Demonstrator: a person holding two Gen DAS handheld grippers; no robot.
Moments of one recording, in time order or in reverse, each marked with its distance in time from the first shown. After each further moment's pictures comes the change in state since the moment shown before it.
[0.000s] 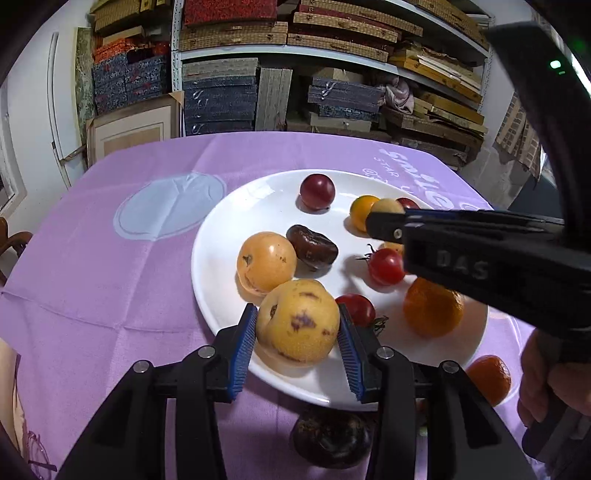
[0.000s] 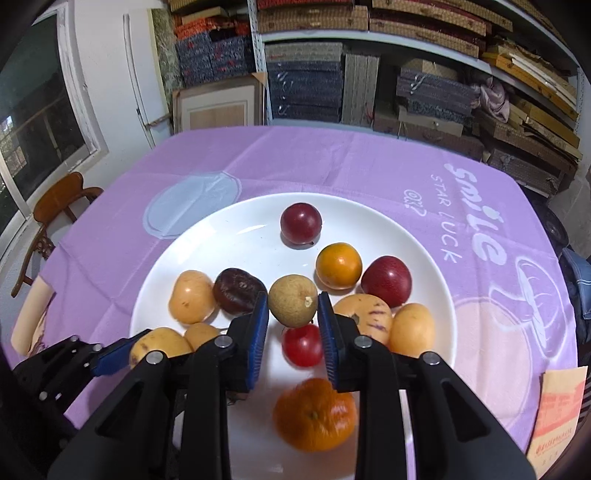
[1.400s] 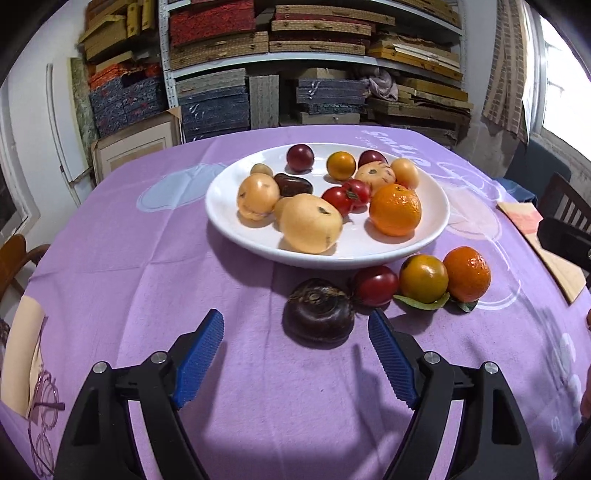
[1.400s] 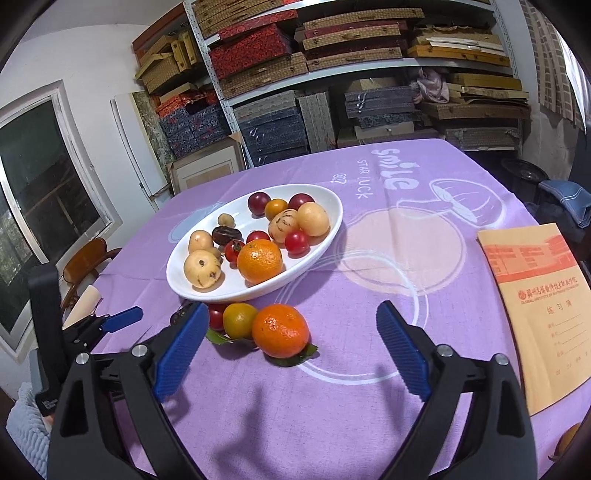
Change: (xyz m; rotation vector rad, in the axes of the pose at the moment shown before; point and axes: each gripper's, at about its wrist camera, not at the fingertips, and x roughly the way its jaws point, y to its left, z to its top) left arm -0.044 -0.023 -0.073 0.127 -0.016 0.055; right arm -0.138 -0.059 -0.164 0.243 -0.247 0.071
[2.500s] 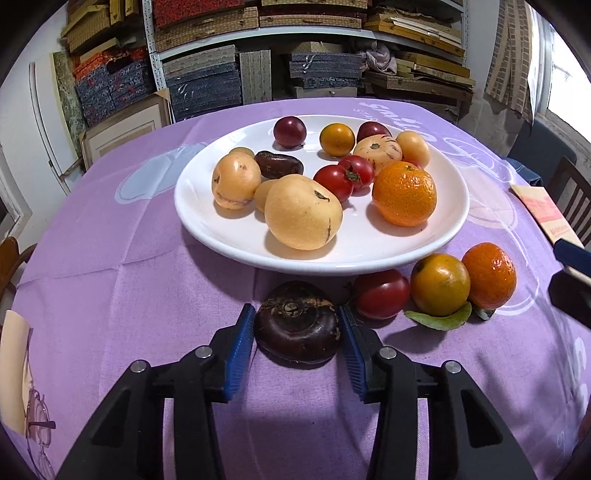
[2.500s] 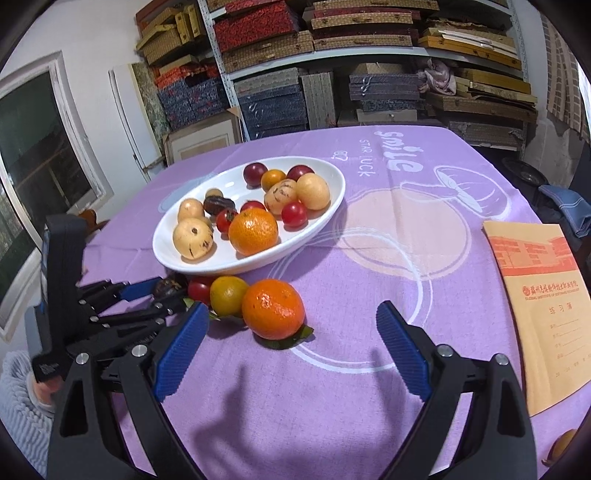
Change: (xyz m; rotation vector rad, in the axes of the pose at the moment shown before) left arm 0.036 0.000 0.013 0.010 0.097 -0.009; right arm 0.022 0.009 -0.009 -0.077 0.105 -0.055
